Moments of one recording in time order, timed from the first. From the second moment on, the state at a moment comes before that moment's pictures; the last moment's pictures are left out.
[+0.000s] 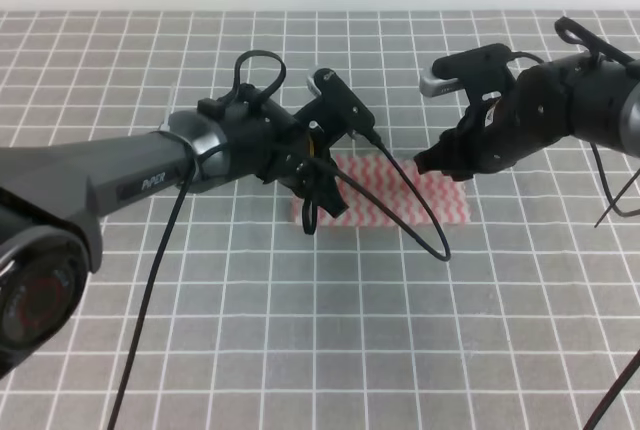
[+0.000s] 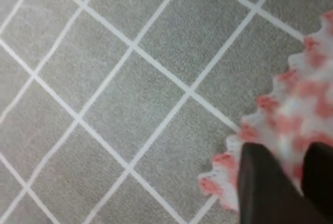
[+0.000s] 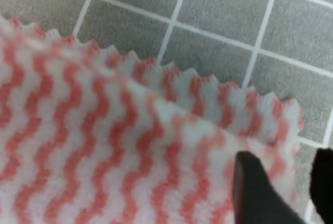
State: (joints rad) left arm -0.59 2.15 -1.58 0.32 0.40 0.17; right arm 0.37 1.99 -1.45 -0.02 0.51 0.05
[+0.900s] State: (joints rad) left arm -0.58 2.07 -1.57 0.27 0.50 -0.05; right arm 0.34 1.99 -1.44 0.08 0.65 0.10
